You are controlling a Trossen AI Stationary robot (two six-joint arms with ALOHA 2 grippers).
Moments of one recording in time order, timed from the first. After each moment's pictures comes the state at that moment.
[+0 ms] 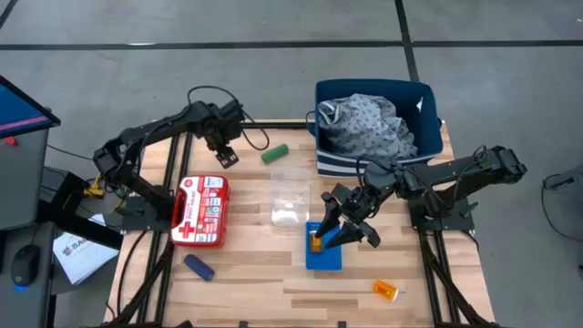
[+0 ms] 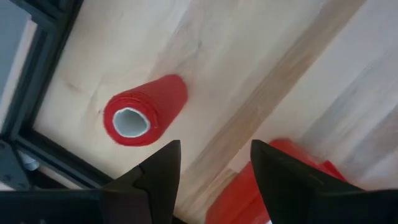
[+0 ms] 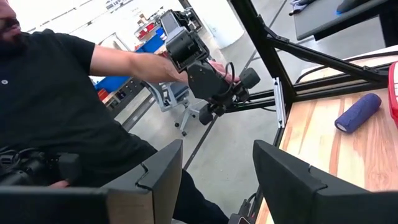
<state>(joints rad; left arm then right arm) 0.69 1.52 1.19 -1.14 -0.14 0.12 0.21 1.31 1.14 0.04 -0.50 0.54</state>
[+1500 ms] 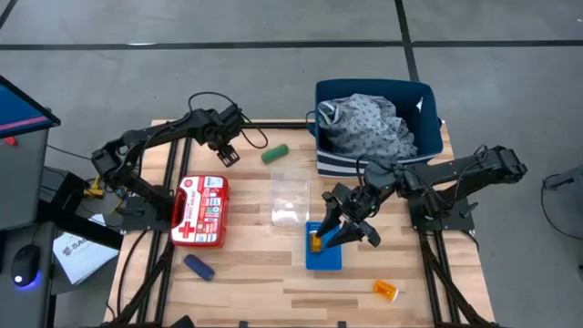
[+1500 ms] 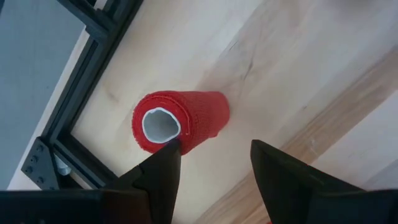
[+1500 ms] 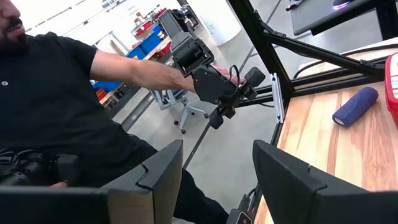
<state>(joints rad) 0.70 1.51 1.07 -0.94 -0.27 0.08 0.21 1.30 1.14 0.01 -0.50 0.55</state>
